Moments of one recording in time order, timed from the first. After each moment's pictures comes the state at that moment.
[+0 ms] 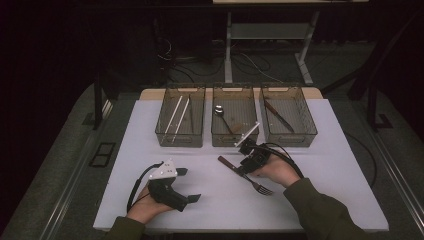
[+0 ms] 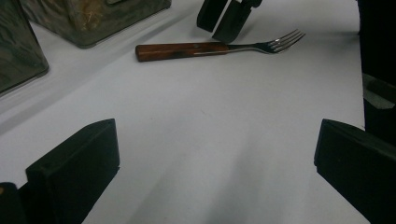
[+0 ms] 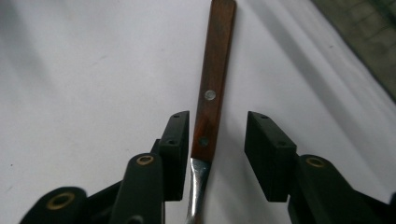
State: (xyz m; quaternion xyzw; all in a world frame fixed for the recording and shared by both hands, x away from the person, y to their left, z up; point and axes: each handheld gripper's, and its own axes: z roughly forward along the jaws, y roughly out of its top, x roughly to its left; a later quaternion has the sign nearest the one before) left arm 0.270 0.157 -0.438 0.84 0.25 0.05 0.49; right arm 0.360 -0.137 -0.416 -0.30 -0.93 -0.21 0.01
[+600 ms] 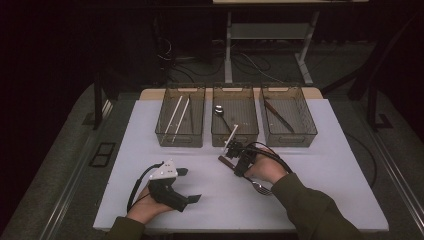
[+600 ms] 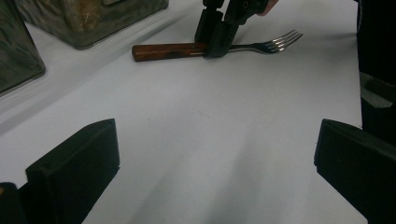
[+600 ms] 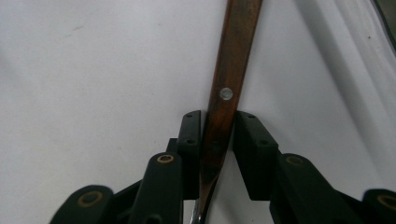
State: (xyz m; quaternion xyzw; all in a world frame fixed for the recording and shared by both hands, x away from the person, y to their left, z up) left arm 0.270 0.157 -0.438 0.84 0.24 0.05 0.48; right arm 0.363 -0.100 -0.418 -0.28 -0.95 -0.08 0.00
